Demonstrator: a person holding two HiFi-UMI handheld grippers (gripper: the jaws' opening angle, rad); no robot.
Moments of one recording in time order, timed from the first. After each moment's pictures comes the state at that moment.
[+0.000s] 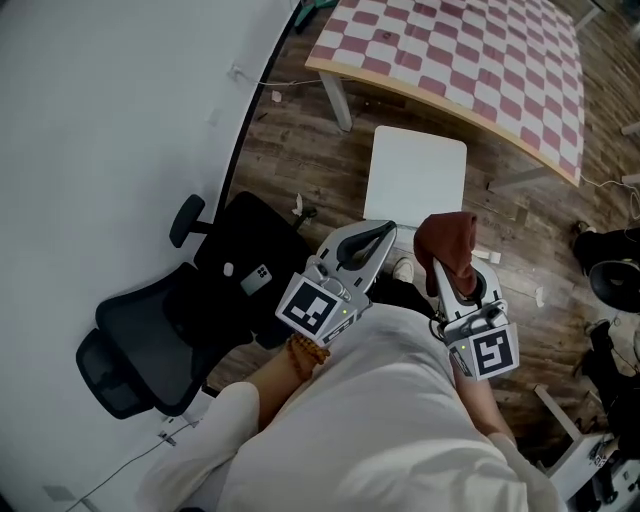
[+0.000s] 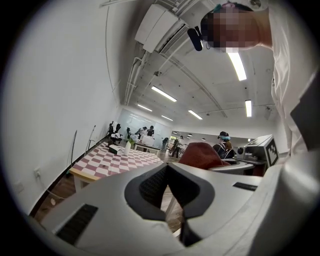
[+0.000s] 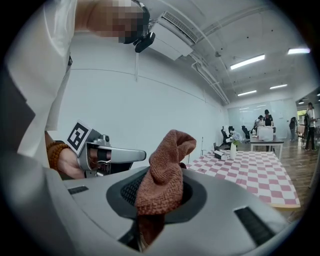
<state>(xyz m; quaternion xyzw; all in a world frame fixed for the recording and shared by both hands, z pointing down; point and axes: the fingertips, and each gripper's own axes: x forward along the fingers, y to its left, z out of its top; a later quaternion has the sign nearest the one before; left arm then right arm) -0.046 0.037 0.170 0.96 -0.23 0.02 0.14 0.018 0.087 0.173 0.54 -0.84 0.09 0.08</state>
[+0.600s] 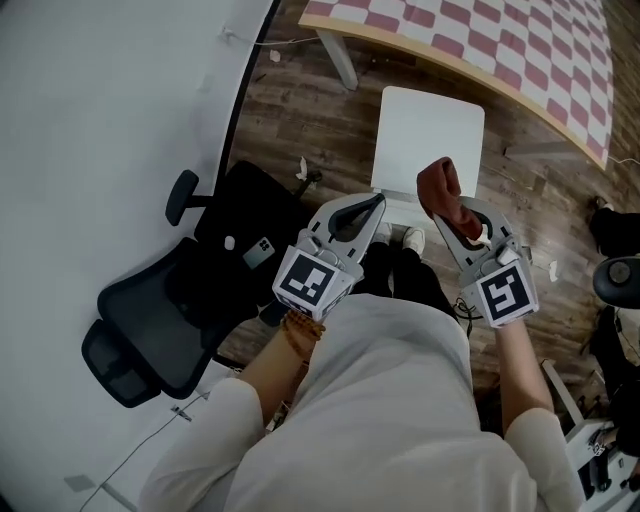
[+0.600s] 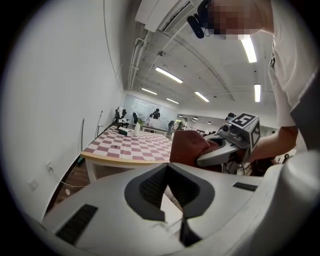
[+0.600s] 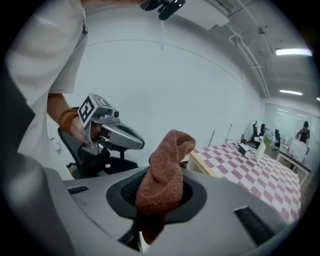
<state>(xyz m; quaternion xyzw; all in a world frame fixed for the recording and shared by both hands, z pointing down) -0.059 0.005 0.270 0.95 -0.25 0.13 0.15 0.015 0.032 0.273 0.39 -0.88 0.11 0.25</state>
